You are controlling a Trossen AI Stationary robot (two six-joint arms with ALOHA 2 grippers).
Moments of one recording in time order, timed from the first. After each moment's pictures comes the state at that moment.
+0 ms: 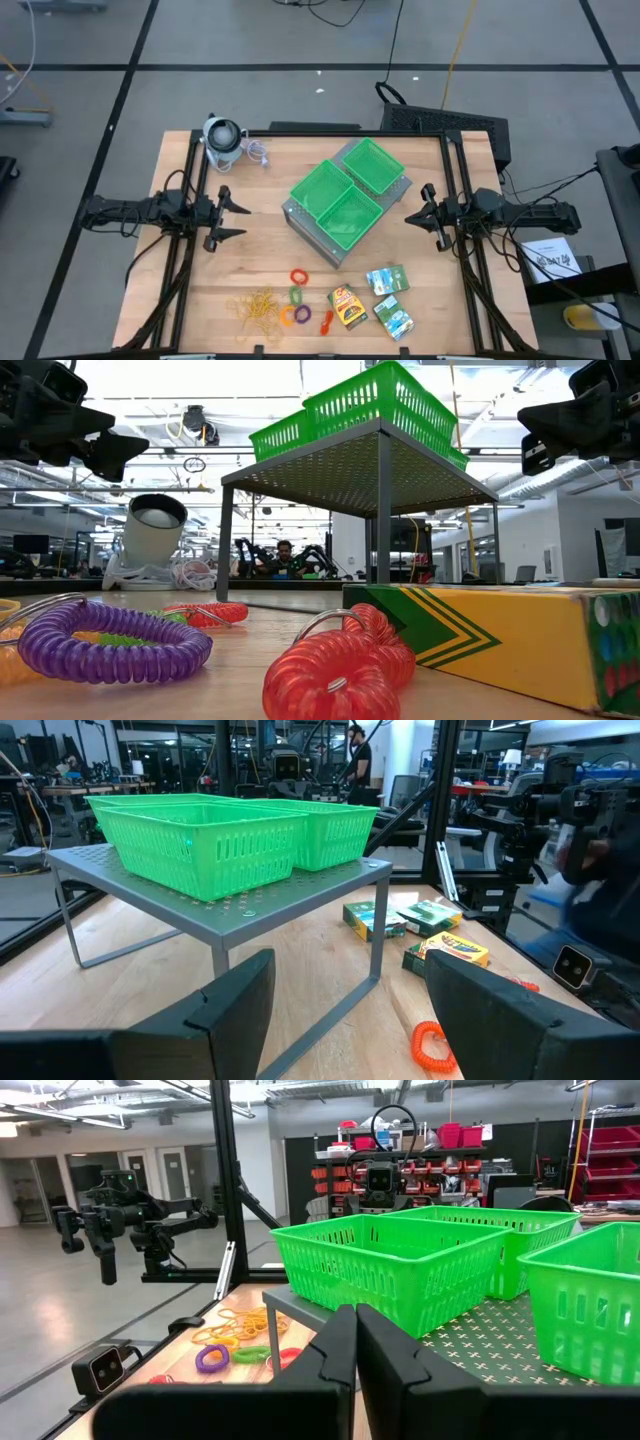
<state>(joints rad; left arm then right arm) -0.07 0.01 0.03 -0.03 0.08 -0.02 0.01 0.01 0.02 0.13 -0.16 0.07</state>
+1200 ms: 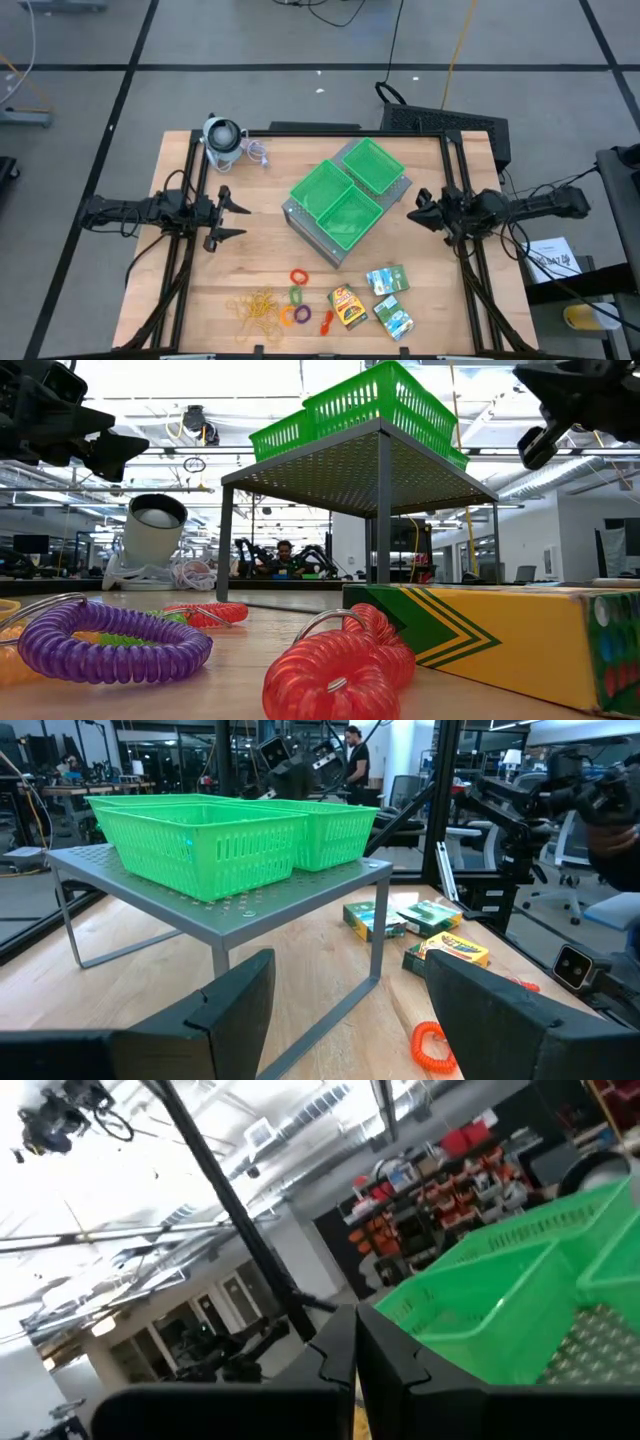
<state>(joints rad) -0.07 0.01 0.03 -0.03 0.08 -0.02 0.15 0.25 0.02 0.54 -0.01 0.56</state>
